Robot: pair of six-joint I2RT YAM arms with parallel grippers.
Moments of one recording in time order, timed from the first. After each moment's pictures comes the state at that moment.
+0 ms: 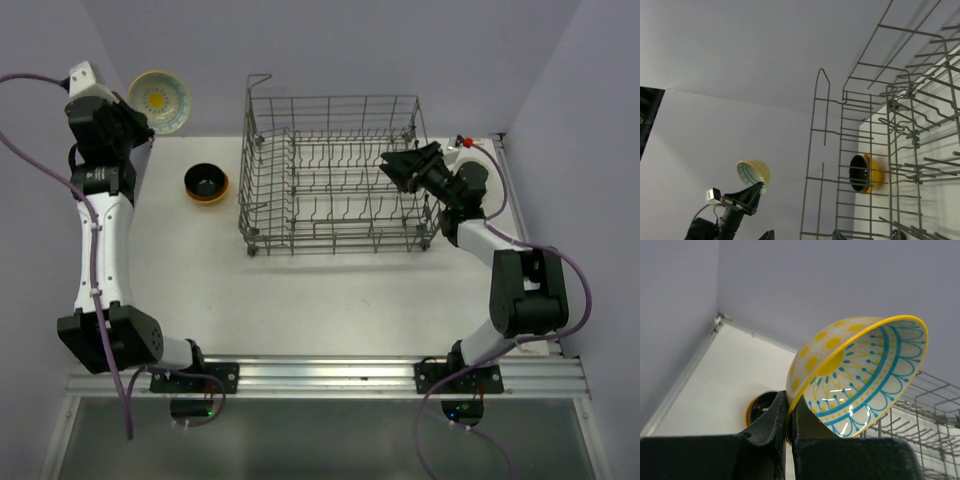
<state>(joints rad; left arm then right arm) 0.19 1.40 1.55 -0.30 0.00 -0.34 0.07 1.60 0.90 0.83 -0.68 1.49</state>
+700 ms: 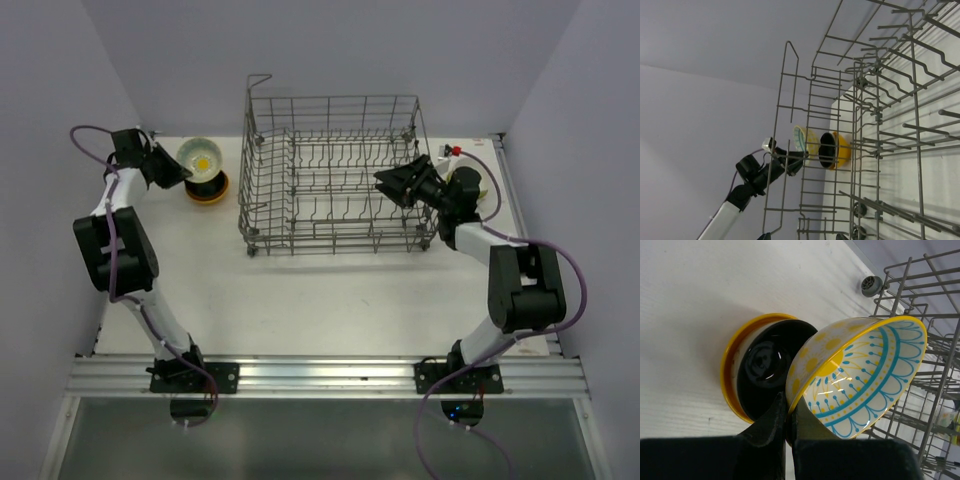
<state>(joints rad) 0.32 1.94 1.52 -0.35 0.40 -0.53 0.07 1.64 0.86 0.73 -0.77 1.32</state>
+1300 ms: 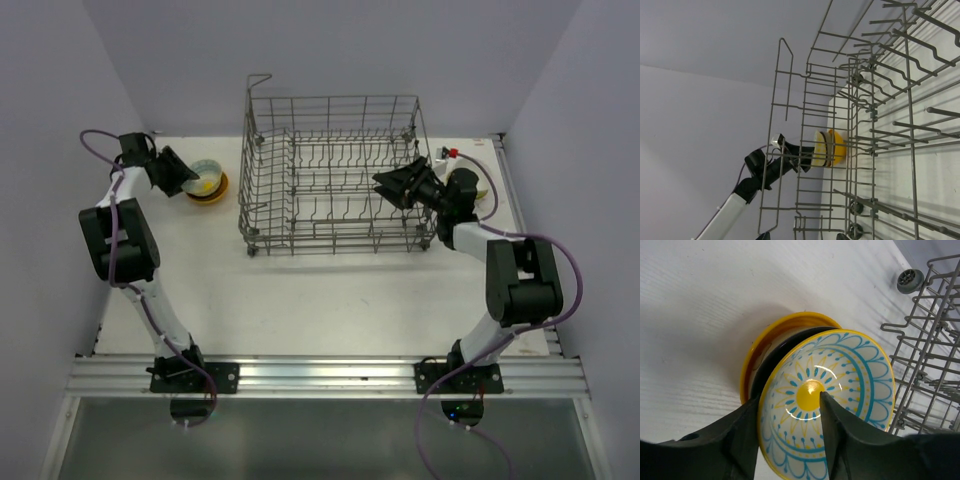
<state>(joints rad) 0.31 2.05 1.58 -0.38 0.37 -0.49 0.07 1.68 0.85 0.76 -0.79 1.32</state>
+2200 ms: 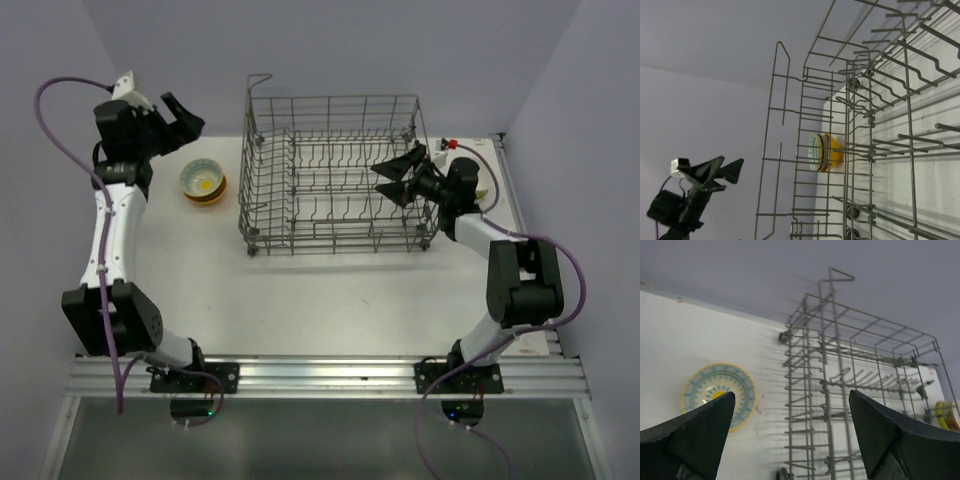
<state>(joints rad) 0.23 1.56 1.55 -0.31 0.31 -0.42 0.07 1.68 0.92 0.65 -0.81 1.27</state>
